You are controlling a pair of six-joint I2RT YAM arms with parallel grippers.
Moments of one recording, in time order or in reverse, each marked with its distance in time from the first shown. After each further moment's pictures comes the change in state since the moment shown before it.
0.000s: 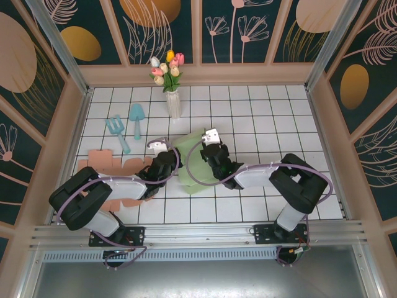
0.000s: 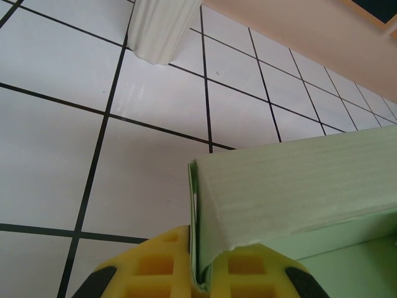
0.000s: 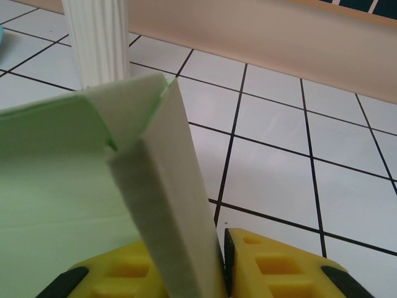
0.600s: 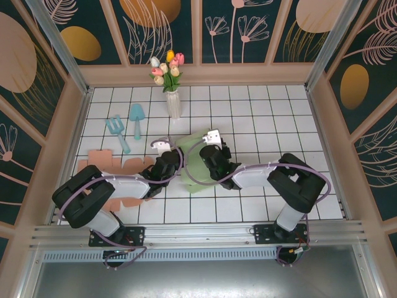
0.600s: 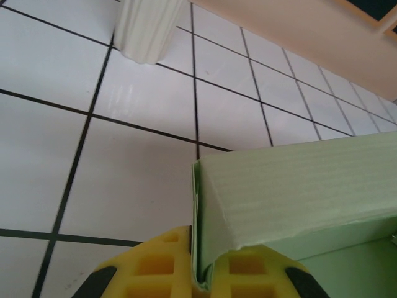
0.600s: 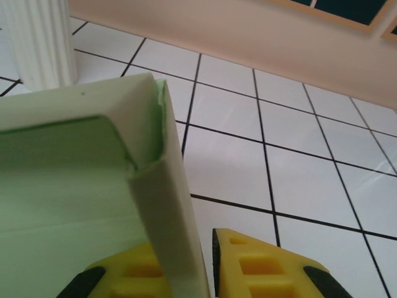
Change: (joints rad) left arm -0.026 0.034 0.037 -0.014 -0.032 -0.005; right arm 0.017 0.015 0.012 -0.072 0.150 0.033
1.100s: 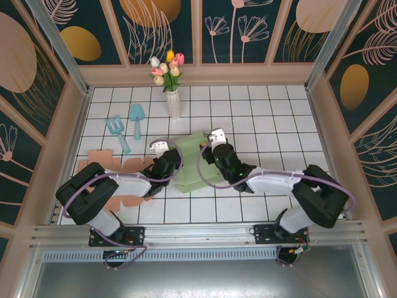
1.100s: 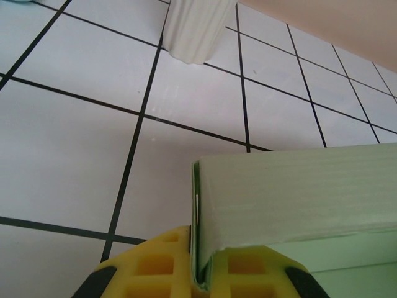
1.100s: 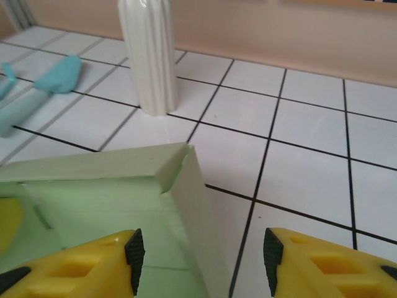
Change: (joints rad) left arm 0.017 0.035 0.018 -0.054 -0.074 0.011; right arm -0.027 -0.256 -0.095 -0.035 -0.354 0.056
